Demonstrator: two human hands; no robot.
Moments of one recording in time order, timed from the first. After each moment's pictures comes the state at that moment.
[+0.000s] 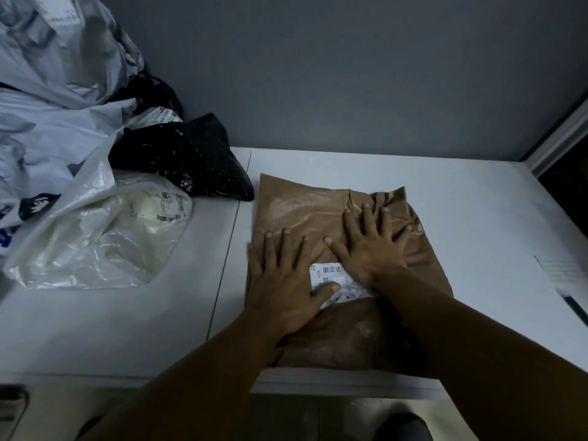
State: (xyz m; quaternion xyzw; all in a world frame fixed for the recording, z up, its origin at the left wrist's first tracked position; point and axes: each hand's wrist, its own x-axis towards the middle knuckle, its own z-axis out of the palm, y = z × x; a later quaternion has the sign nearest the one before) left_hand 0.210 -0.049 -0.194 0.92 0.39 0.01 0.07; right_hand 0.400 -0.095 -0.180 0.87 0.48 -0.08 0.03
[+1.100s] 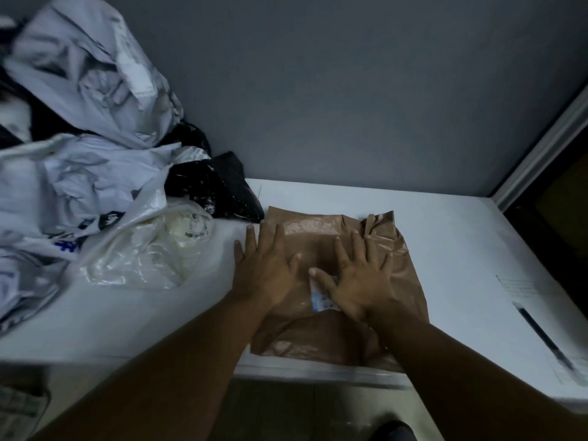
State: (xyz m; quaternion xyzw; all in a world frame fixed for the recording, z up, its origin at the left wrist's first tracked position) left_hand 0.188 -0.039 -0.115 0.88 0.46 0.06 0.12; right_hand 0.335 -0.150 -0.112 0.86 0.51 -0.10 -0.02
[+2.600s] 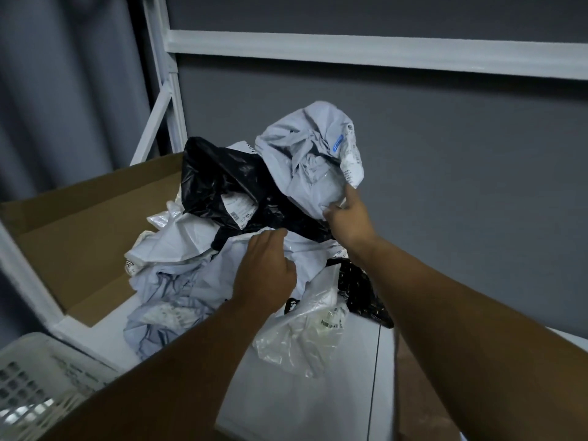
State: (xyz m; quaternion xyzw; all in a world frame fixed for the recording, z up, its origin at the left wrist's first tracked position) left_hand -0.042 0.098 0.043 0.75 0.52 0.39 0.13; right_hand 0.122 0.126 0.100 0.60 0.51 -0.30 -0.54
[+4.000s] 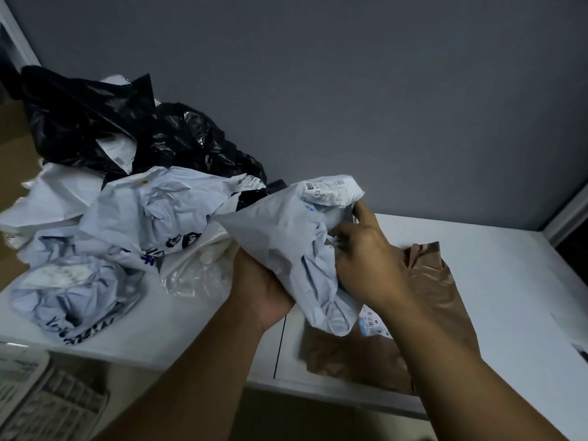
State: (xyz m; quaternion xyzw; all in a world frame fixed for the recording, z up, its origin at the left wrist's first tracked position) left_hand 0.090 -0.045 -0.002 0.21 0.22 0.39 0.87; right_hand 0.238 -0.104 0.011 0.73 0.57 -0.03 -0.37
